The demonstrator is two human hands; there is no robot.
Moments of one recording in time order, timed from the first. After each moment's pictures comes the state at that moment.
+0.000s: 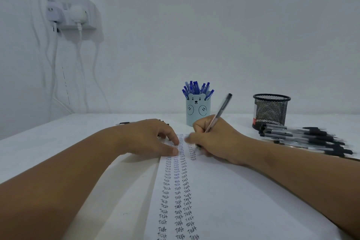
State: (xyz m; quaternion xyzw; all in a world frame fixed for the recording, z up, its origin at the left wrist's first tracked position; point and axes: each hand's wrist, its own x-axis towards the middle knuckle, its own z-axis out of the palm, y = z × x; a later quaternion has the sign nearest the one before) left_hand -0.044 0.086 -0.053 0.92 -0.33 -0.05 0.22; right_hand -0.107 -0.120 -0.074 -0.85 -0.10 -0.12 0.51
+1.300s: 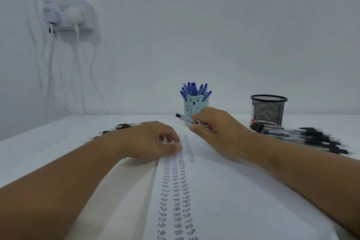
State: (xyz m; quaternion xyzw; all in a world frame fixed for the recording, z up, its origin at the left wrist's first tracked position) left_hand -0.052 0.080 -0.055 0.92 -0.33 -0.02 0.21; right_hand -0.102 -0.146 -0.068 -0.92 -0.20 -0.26 0.23
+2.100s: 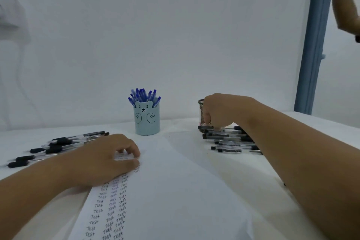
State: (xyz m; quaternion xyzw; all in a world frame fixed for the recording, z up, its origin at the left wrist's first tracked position) left_hand -0.059 0.057 -0.070 0.90 -0.40 0.04 0.19; right_hand -0.119 -0.257 0.004 -0.99 0.11 -0.07 -0.09
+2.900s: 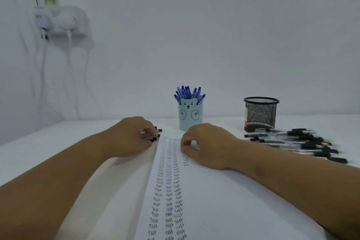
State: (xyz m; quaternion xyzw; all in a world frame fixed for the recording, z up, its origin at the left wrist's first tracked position) left_hand -0.030 0.095 -0.051 0.92 -0.32 0.09 0.19; right_hand -0.103 -0.139 -0.073 -0.97 -0.16 -0.16 0.07
